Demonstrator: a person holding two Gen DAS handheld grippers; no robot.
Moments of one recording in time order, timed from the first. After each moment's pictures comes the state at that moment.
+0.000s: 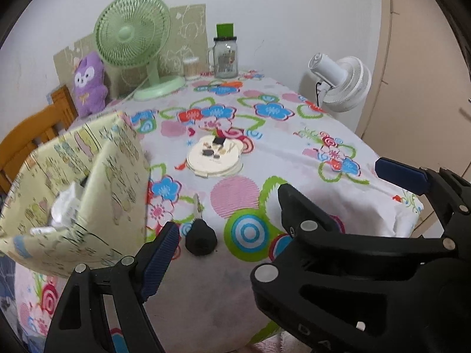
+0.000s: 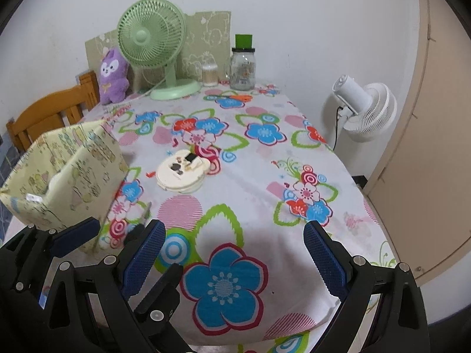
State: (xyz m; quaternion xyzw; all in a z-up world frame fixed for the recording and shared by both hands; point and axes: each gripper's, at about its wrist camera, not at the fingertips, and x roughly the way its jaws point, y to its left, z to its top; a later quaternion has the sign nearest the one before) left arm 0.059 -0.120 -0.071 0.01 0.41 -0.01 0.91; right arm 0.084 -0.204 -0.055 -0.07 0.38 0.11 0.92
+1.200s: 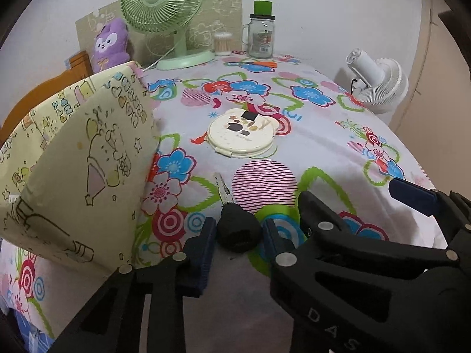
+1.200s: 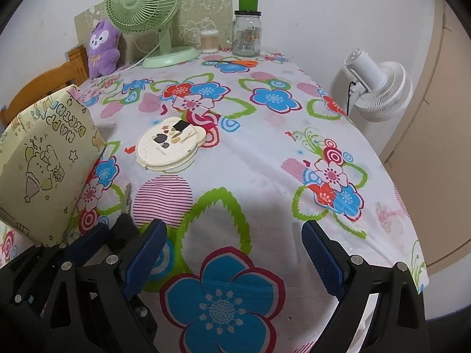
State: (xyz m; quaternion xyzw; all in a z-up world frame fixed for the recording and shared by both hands) left arm 0.084 -0.107 -0.110 -0.03 0.43 0.06 0.90; right arm 0.125 -0.195 -0.103 -0.08 0.44 0.11 0.89
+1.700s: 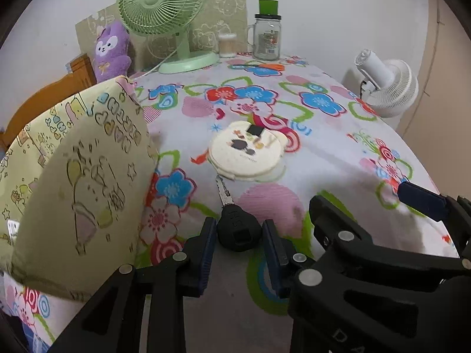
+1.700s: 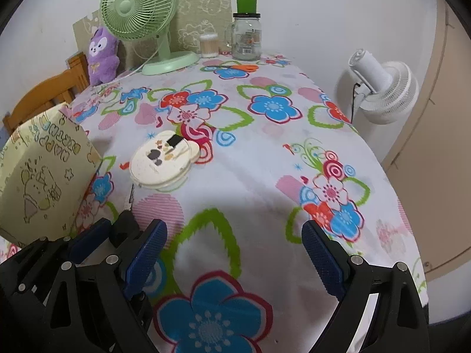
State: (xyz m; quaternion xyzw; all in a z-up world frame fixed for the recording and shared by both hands) left arm 0.111 -0.104 -0.106 -0.03 0.43 0.08 0.90; right arm 0.147 -0.201 -0.096 -0.06 0.44 0.13 0.89
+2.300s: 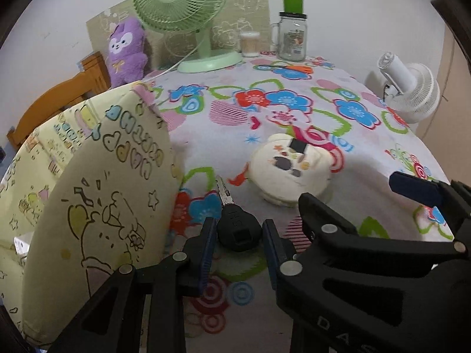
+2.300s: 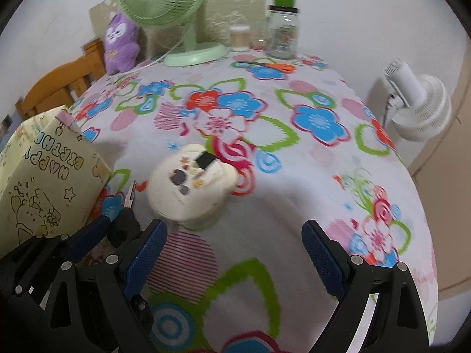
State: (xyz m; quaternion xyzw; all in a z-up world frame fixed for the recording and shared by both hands) left arm 0.133 -0.073 -0.108 -0.02 0.44 0.12 0.89; right arm 0.186 -0.156 -0.104 -0.09 0.45 0.19 0.87
